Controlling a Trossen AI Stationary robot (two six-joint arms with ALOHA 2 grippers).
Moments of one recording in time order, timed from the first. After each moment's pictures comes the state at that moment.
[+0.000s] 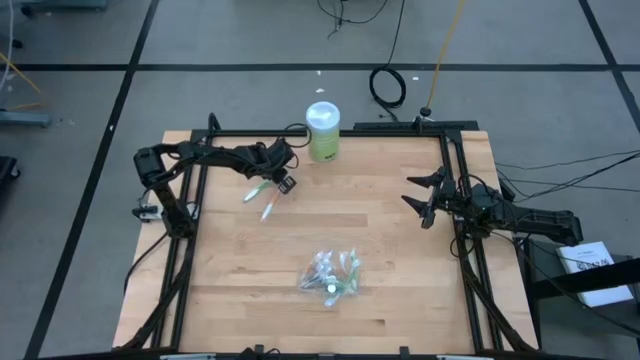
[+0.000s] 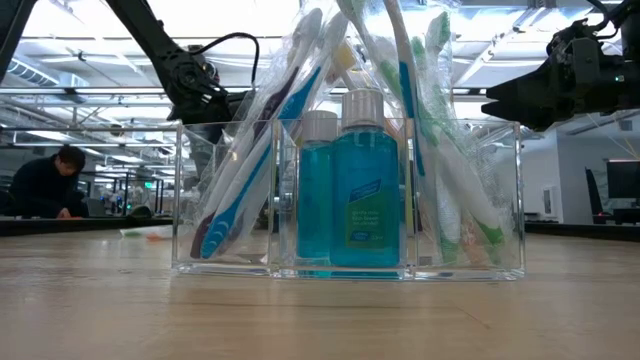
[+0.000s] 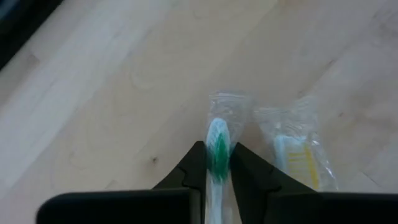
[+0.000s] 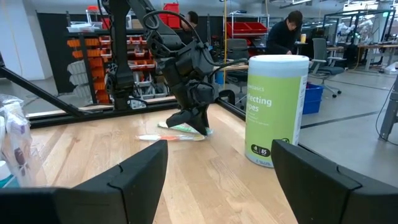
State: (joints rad) left arm 0.52 1.74 0.90 -0.28 -0.19 -0.16; right arm -0.13 0.02 0.05 0.01 0.21 0.04
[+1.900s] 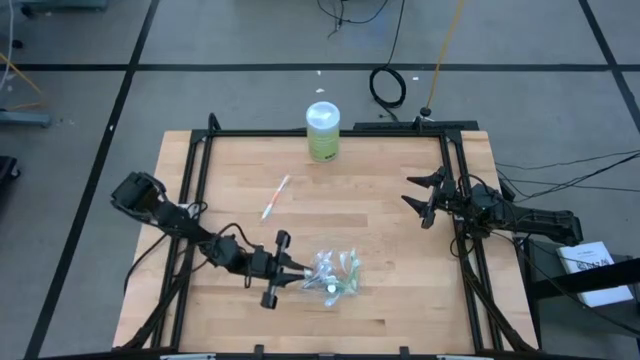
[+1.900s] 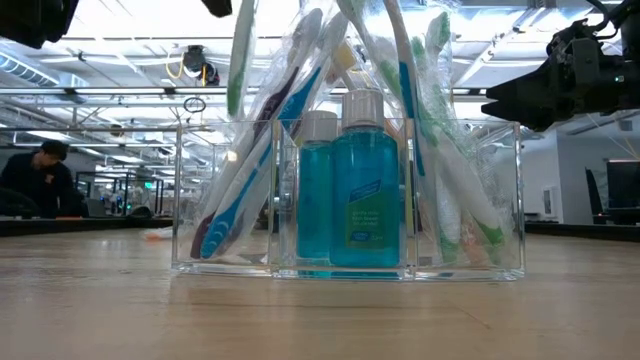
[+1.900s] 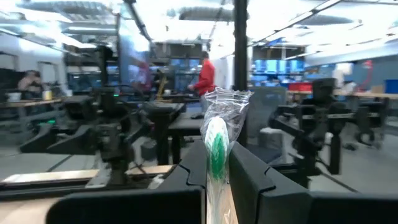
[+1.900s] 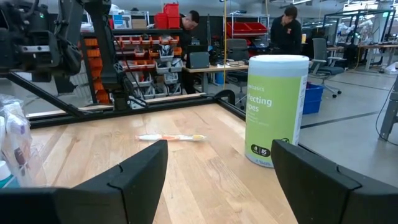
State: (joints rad) left arm -0.53 1.65 0.63 1.31 -0.31 0.10; right arm -0.13 0.02 0.05 0.01 0.21 0.04
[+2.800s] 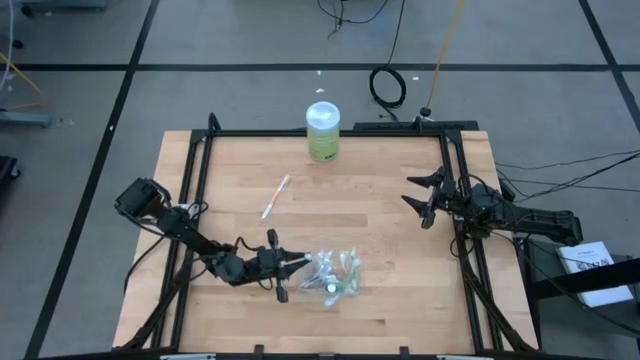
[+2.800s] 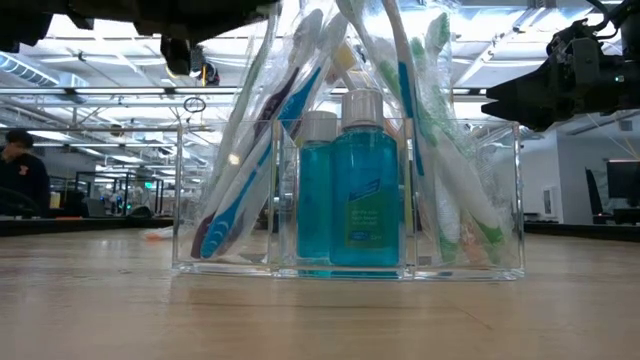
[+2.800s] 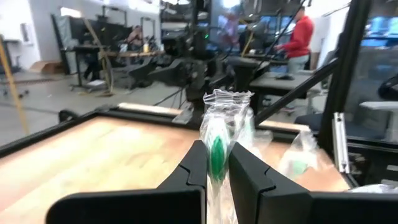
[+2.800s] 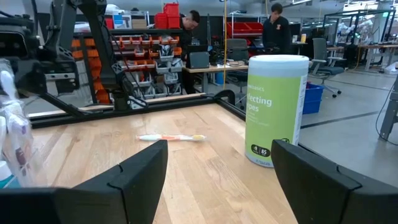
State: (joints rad) left arm -0.60 1.72 0.63 1.19 -0.80 0.00; right arm -0.13 0.02 0.05 0.01 0.21 0.04
